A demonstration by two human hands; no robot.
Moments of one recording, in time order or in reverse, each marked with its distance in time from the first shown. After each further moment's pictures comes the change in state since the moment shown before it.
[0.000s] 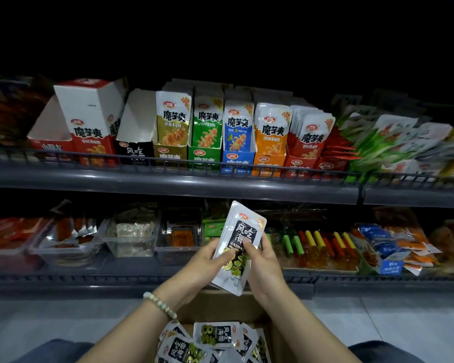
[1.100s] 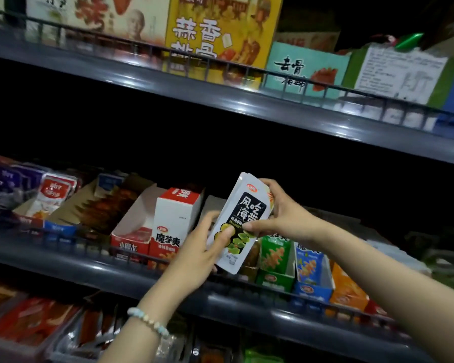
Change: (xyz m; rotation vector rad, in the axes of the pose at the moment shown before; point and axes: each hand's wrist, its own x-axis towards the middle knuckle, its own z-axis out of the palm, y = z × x) left_hand 0.012 0.163 -0.182 0.261 0.412 0.682; right_hand 0.077 -0.221 0.218 -0.945 -0.676 -0.593
